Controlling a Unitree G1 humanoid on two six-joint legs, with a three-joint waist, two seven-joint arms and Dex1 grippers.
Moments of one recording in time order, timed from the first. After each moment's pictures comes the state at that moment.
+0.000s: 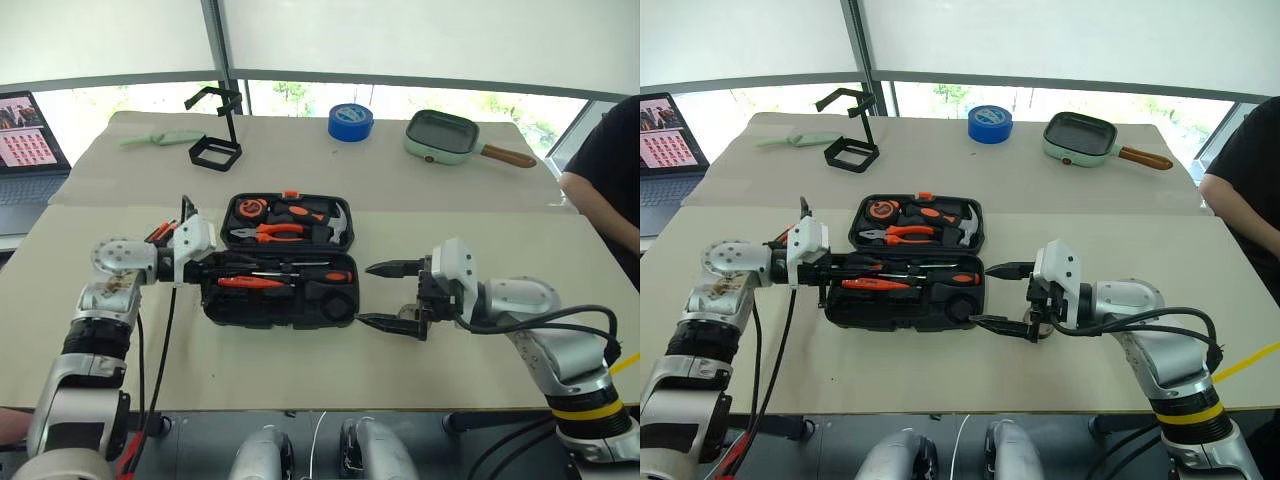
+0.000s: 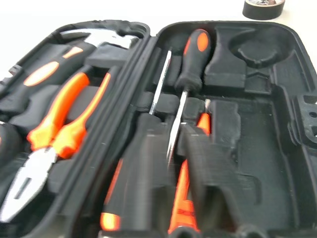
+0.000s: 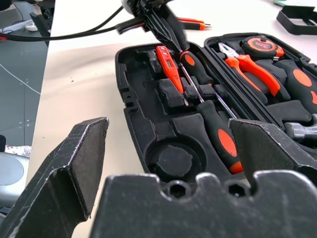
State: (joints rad) left arm -0.60 0.68 -0.04 0.53 -0.19 -0.12 -1.38; right arm -0.30 -0.67 0.08 -0.33 0.48 0.41 1.03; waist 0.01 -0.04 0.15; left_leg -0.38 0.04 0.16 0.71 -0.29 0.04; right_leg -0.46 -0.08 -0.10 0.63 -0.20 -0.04
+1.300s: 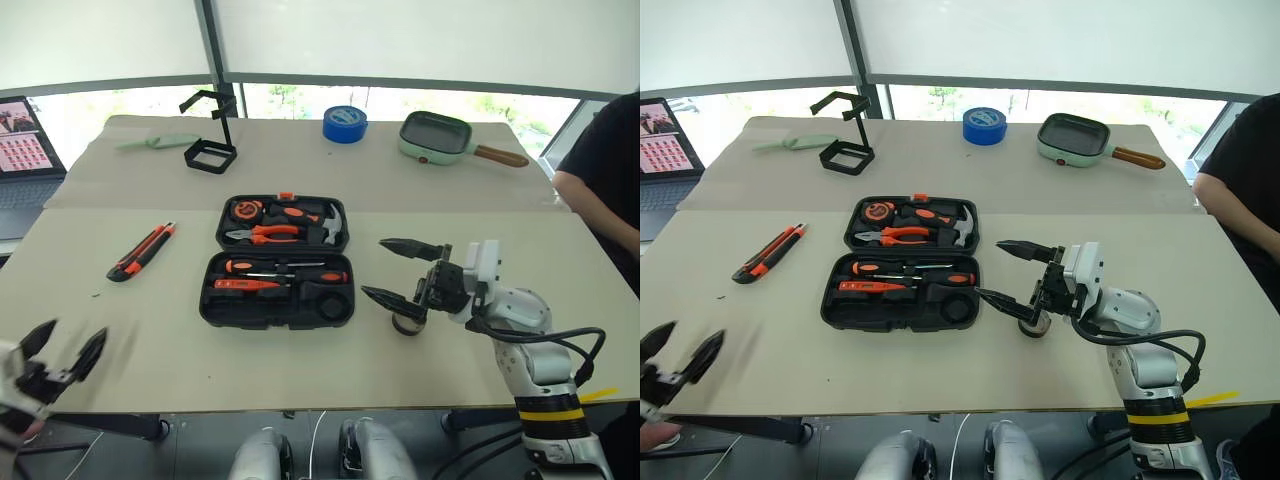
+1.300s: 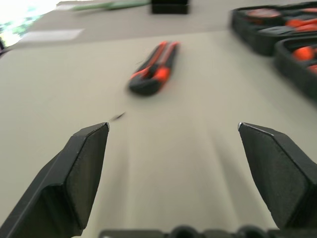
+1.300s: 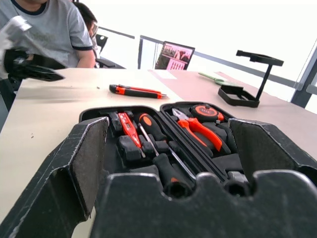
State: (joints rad) left arm 0.39 0.50 0.82 0.01 -0.52 0.03 -0.77; right arm -0.26 -0.46 -0.04 -0.13 0.49 0.02 1.05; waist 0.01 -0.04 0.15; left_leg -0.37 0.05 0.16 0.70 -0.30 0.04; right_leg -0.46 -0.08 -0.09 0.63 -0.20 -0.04
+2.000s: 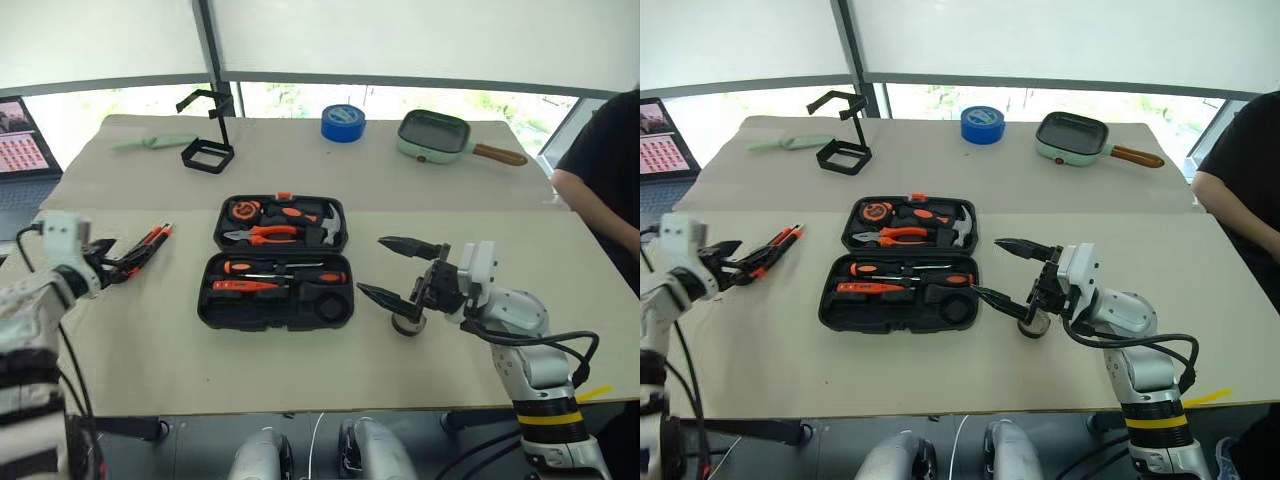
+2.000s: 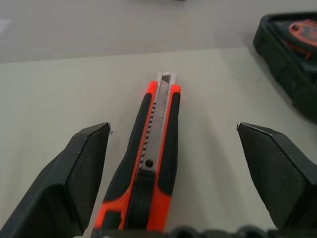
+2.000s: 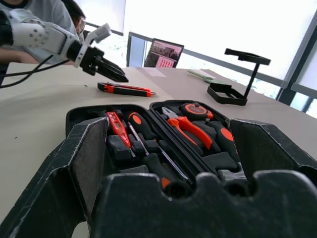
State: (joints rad) left arm -0.62 0.82 0.25 0.77 -0.29 0.36 -0.74; right arm -0.24 -0.46 -0.02 -0.18 0.46 0.02 0.98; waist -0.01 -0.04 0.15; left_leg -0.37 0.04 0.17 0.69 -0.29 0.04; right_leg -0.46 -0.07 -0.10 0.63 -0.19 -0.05
